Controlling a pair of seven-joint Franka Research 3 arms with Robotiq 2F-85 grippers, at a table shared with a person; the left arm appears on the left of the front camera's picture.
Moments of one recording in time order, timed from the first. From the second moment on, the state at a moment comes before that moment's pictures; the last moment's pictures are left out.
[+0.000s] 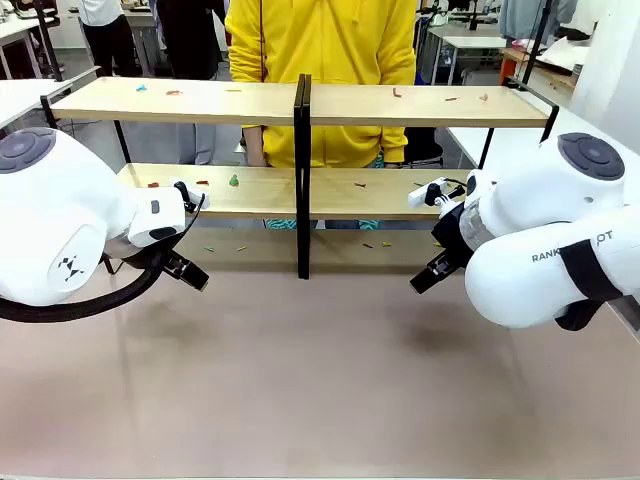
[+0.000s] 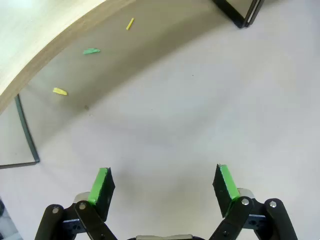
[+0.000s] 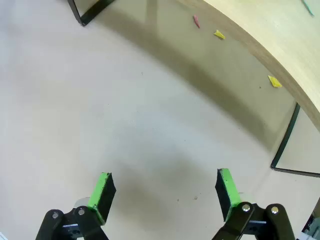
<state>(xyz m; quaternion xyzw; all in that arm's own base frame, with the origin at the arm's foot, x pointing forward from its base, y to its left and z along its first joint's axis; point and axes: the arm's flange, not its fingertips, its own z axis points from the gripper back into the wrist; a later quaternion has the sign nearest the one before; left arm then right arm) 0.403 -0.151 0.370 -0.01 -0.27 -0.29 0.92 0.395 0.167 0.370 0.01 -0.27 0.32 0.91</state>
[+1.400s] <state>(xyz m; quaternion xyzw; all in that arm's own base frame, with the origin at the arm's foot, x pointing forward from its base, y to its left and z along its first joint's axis) 0.403 -0.151 0.379 -0.01 -0.28 -0.31 0.91 0.395 0.168 0.381 0.02 -0.28 0.32 0.90</state>
